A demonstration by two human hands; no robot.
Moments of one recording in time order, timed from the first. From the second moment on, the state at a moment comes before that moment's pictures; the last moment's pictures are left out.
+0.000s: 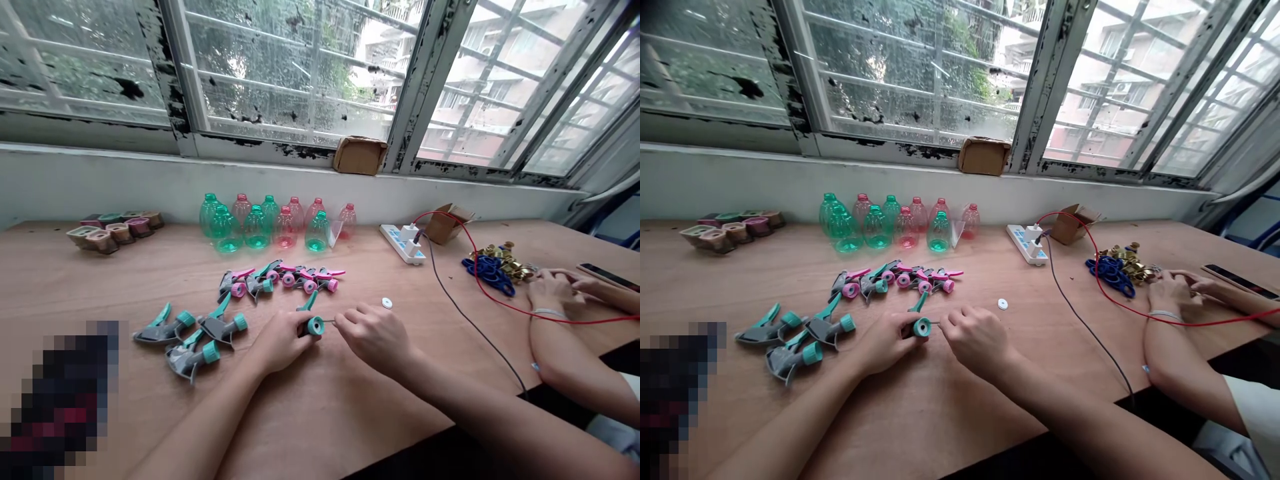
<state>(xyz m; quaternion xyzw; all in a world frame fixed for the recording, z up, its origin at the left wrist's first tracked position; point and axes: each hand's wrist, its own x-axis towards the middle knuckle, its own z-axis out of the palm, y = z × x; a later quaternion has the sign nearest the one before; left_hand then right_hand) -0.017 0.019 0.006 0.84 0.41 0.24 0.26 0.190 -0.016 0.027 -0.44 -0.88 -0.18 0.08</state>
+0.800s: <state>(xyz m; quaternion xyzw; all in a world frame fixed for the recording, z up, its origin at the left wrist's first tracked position) -0.023 0.022 0.007 0.85 0.39 0.24 0.28 0.188 -0.016 -0.003 -0.47 -0.84 0.08 0.26</state>
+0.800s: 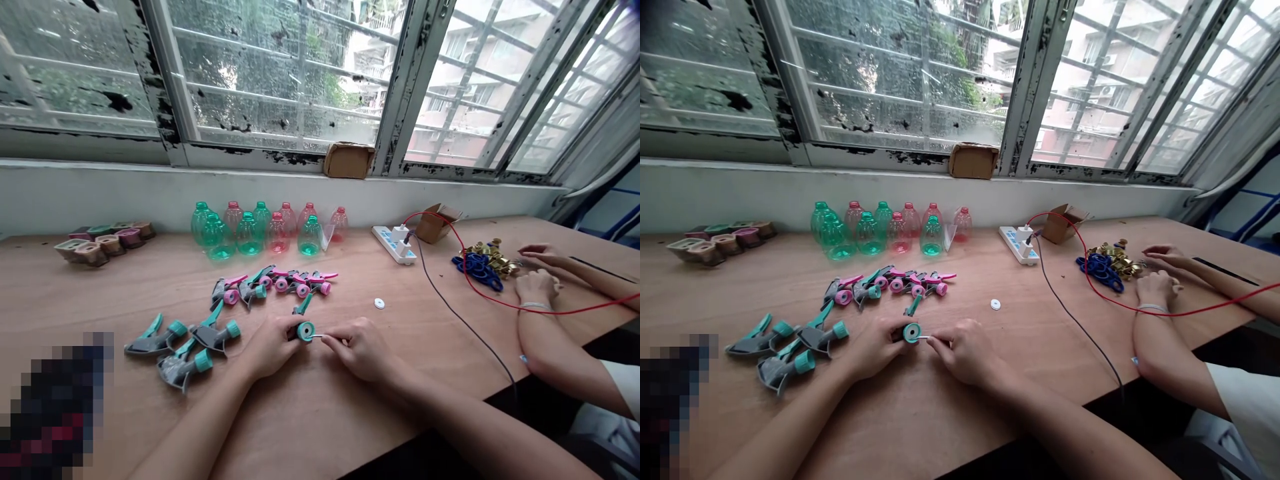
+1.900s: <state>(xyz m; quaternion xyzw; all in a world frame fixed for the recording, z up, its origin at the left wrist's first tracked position) -0.020 0.019 0.004 0.85 0.40 0.28 0.20 0.193 -0.016 0.008 -0.47 -0.85 -0.16 0.19</state>
